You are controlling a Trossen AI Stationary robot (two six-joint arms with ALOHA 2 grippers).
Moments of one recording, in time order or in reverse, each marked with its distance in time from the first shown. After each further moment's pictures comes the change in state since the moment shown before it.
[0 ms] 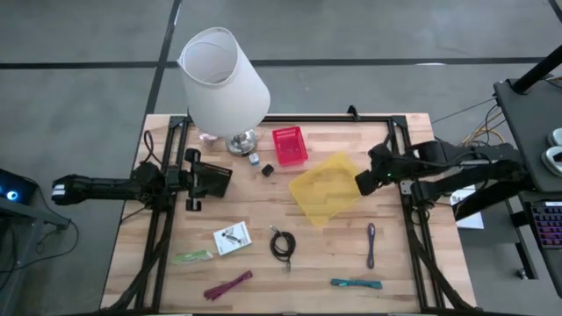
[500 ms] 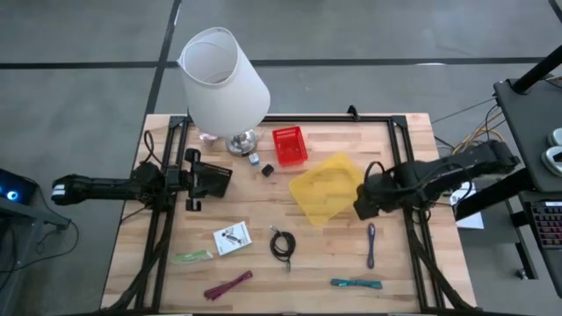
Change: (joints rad) left arm 0.000 0.000 -0.001 0.000 0.000 0.001; right arm 0.180 0.155 -0.147 -0.052 -0.330 0.409
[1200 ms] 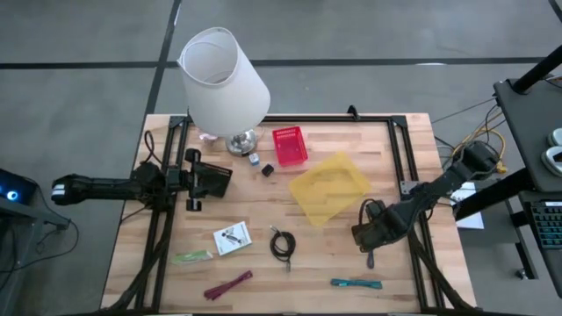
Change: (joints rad) left arm 0.000 0.005 -0.001 -0.003 0.000 0.001; right arm 0.347 0.269 -0.061 0.200 0.109 0.416
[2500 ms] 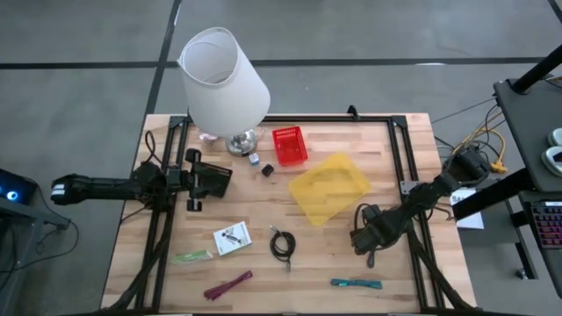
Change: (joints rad) left arm 0.000 0.006 0.000 0.000 0.000 0.005; right arm 0.000 0.115 -0.116 0.165 -0.057 -0.074
